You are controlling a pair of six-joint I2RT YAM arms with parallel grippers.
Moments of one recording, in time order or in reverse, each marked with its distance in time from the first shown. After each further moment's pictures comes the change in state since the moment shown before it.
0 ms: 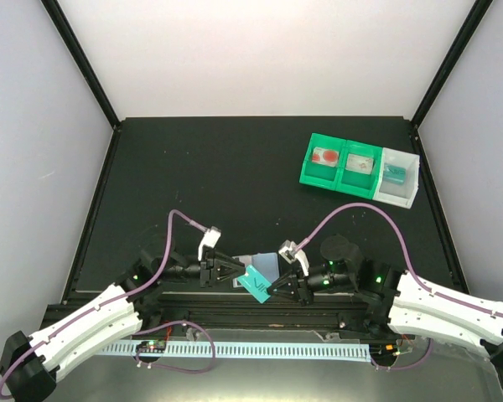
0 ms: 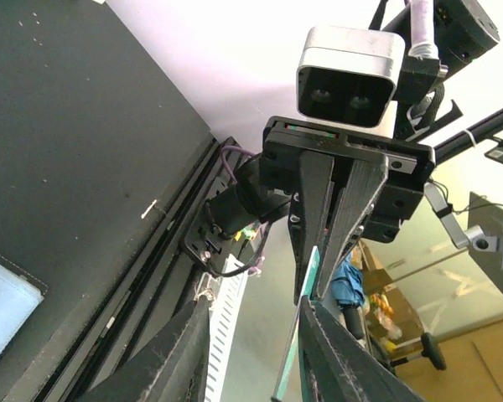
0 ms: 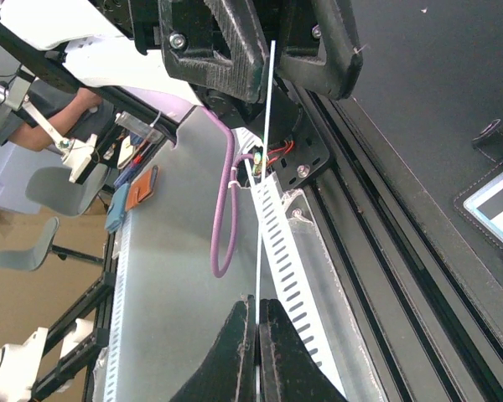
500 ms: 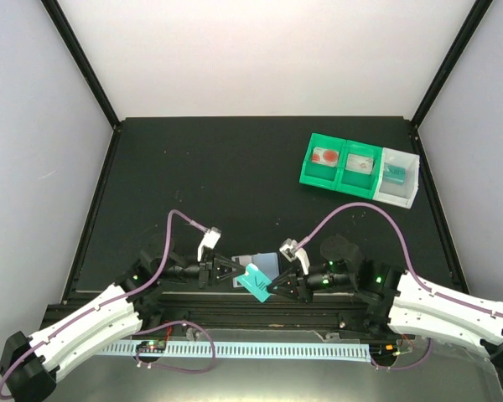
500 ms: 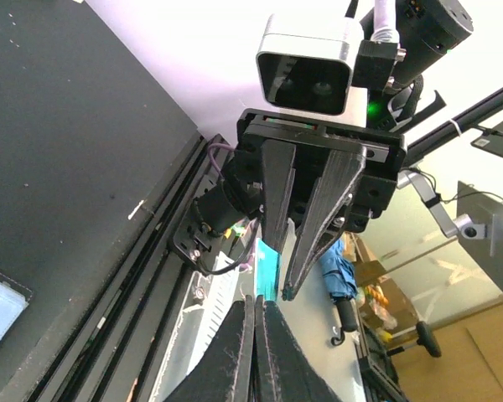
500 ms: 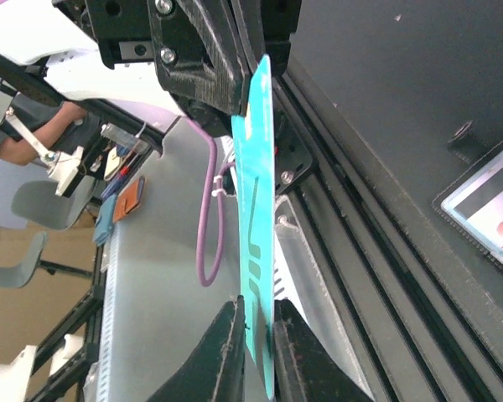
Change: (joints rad) left arm 0.000 -0.002 0.000 0.019 0.042 0.010; right arm 0.000 0.006 0.000 -0.009 0.034 0.011
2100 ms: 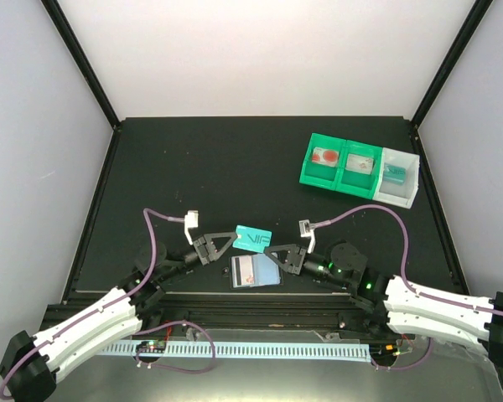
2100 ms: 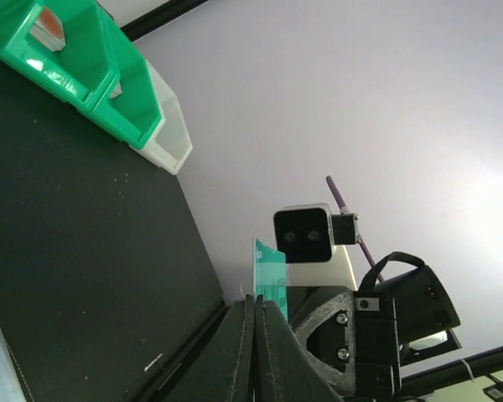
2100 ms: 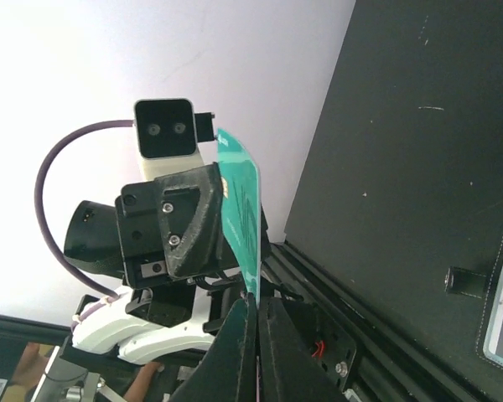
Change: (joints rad) left arm 0.000 -0.018 -0.085 0.259 -0.491 -0.365; right arm 0.000 0.043 -0.188 0.589 0.447 0.592
